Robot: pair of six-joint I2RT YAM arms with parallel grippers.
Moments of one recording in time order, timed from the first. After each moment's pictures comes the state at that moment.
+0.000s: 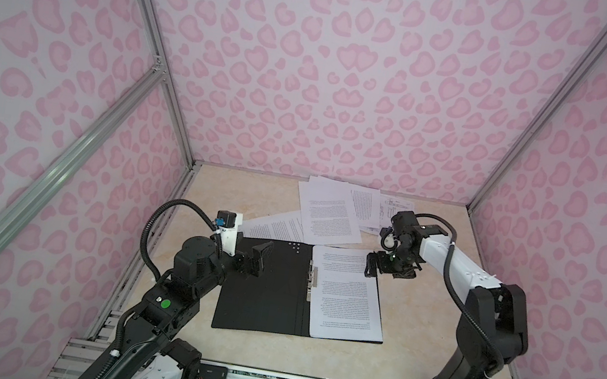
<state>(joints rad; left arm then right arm) -0.39 0.67 0.66 -0.28 0.05 -0.33 0.26 1.73 1.30 -0.96 -0.14 0.15</state>
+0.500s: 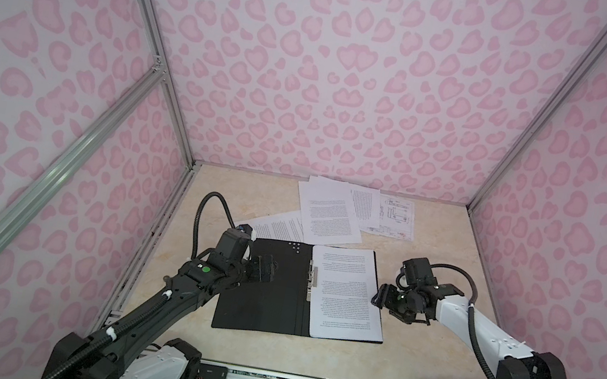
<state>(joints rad) -0.39 1.11 0.65 -0.45 0.18 -0.56 0.32 1.34 0.71 -0.60 -0.23 0.60</state>
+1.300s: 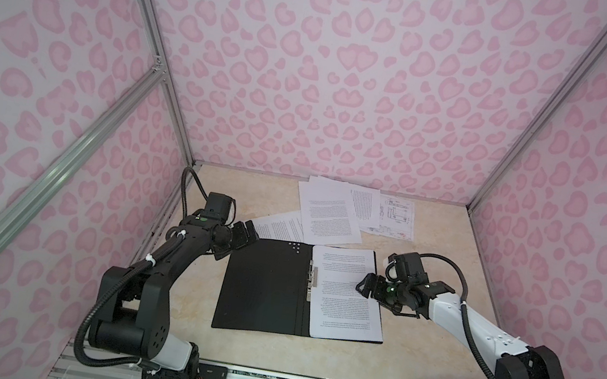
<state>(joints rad) -0.01 1.55 1.03 -0.56 0.29 -0.61 0.38 1.38 0.75 -0.43 -0.28 0.61</state>
